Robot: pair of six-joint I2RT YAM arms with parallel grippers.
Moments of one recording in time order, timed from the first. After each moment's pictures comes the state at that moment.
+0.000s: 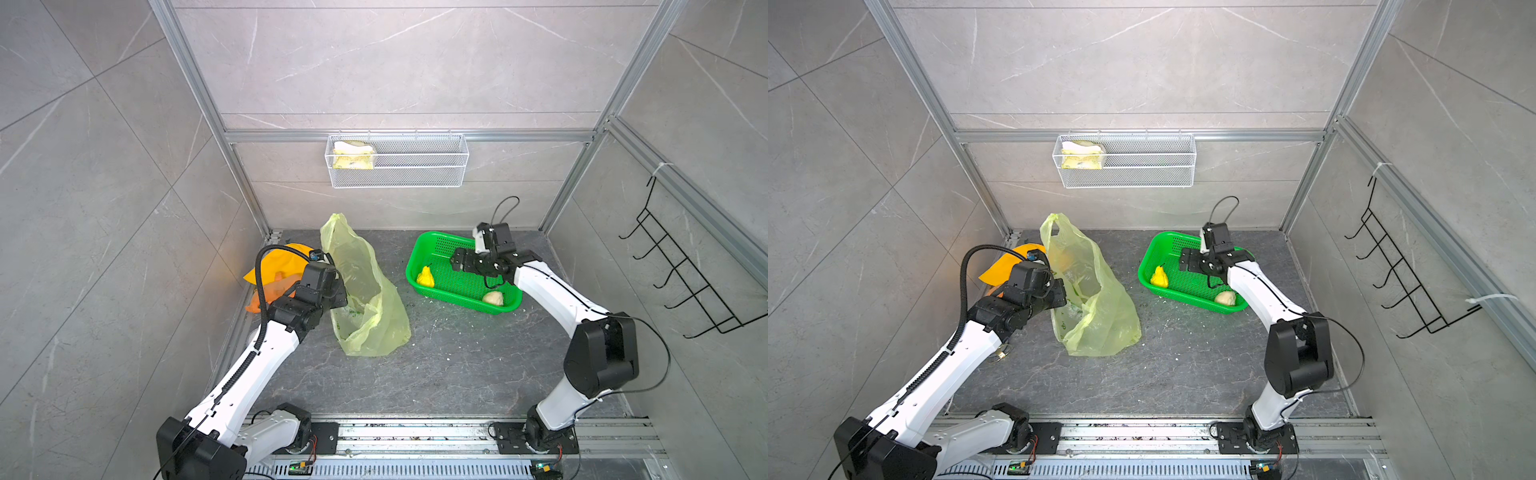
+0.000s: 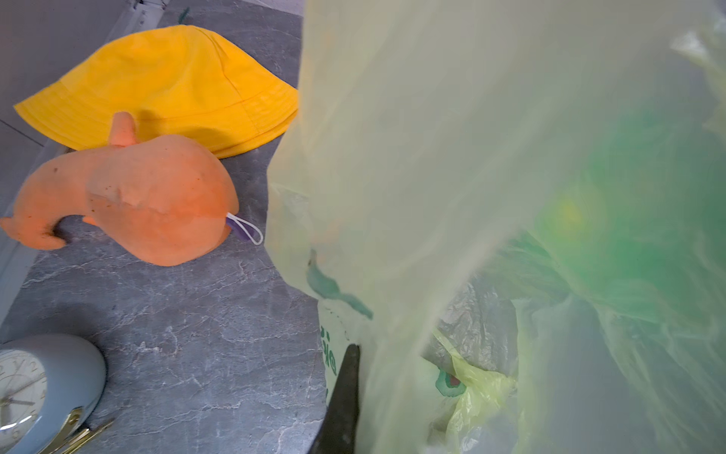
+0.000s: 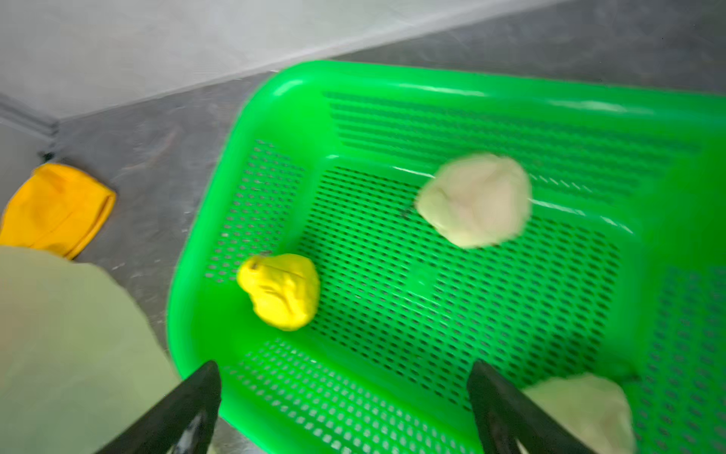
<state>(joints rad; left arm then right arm) -0.41 1.13 1.05 -0.67 -0.19 -0.45 0.30 1.73 1.46 -0.51 -0.12 0.32</state>
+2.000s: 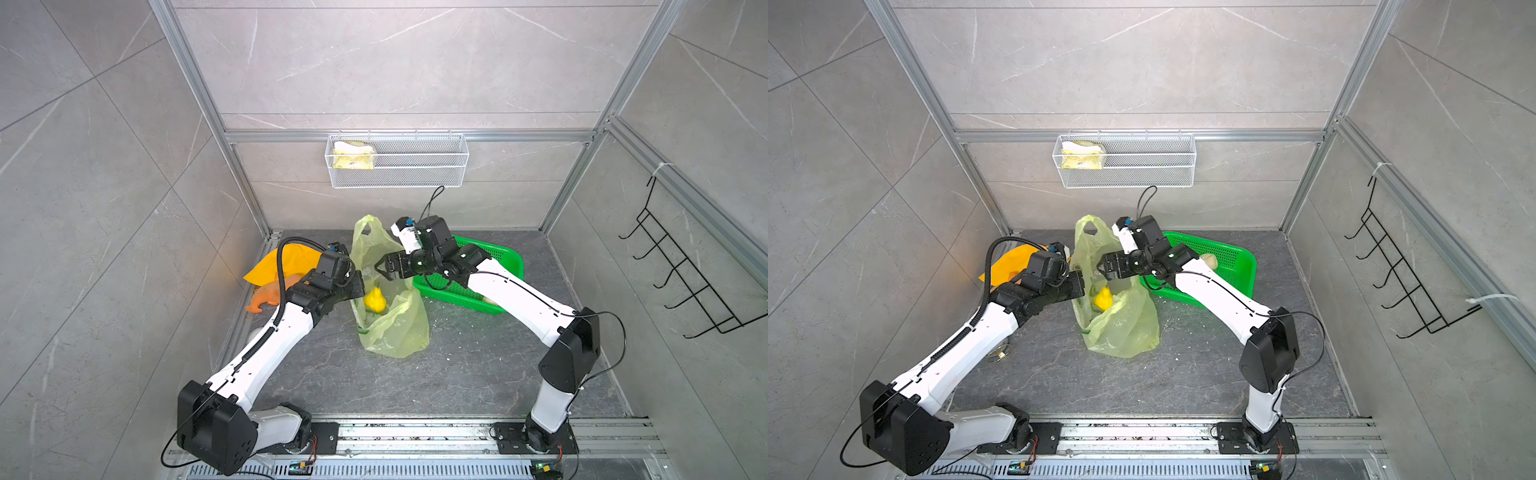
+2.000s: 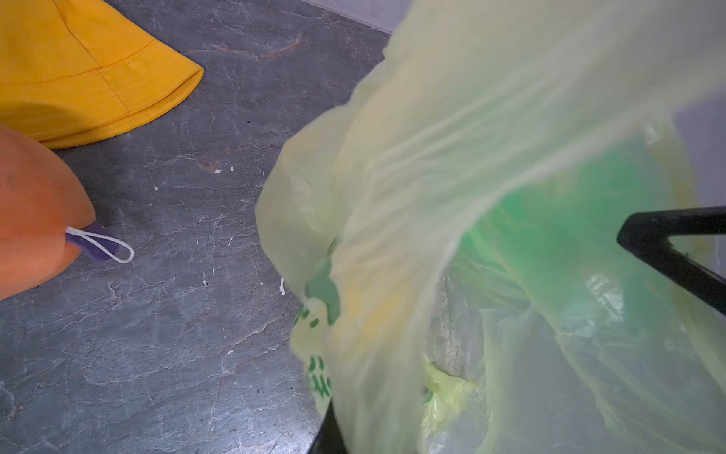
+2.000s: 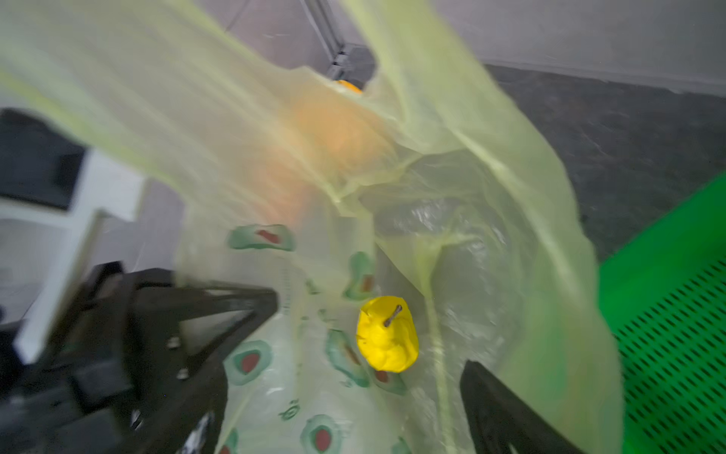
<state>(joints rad) -0.45 1.27 1.12 -0.59 -0.04 -0.52 0.64 1.80 1.71 -0.55 -0.28 0.34</state>
